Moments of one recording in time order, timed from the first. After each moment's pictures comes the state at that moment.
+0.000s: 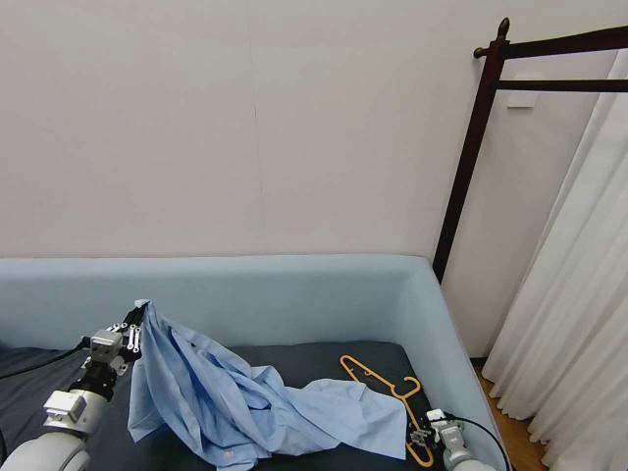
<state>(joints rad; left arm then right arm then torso) 1.27 -0.82 -0.58 -1.76 -0.38 -0.31 -0.09 -0.93 1.12 0.12 1.11 0.33 -0.25 0.12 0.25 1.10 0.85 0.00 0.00</state>
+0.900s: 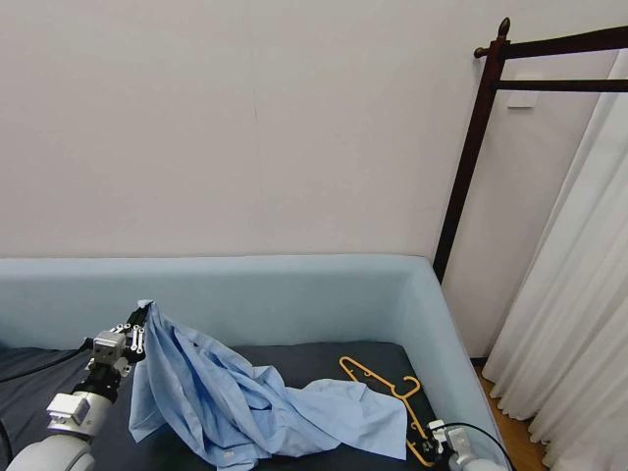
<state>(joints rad) 1.29 -0.84 -0.58 -1.79 -0.38 -0.30 -0.10 -0.94 1.11 0.16 1.09 0.33 -0.35 -0.05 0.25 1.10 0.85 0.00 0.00</state>
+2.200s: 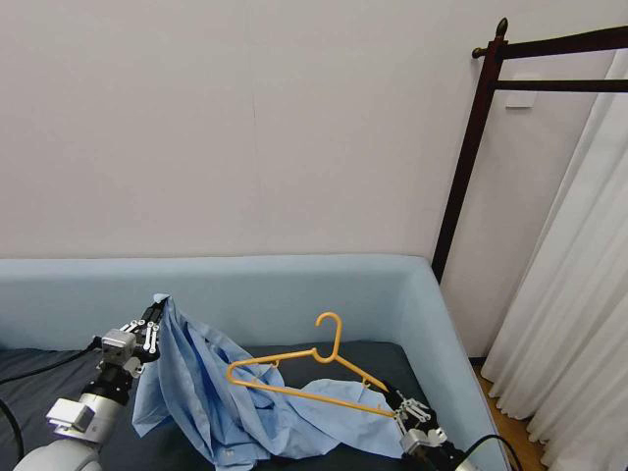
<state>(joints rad) 1.37 -0.85 -0.57 -1.97 -0.40 -0.31 -0.08 -1.24 1.10 0.24 1.50 -0.79 0.58 0.36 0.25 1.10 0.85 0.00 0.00</state>
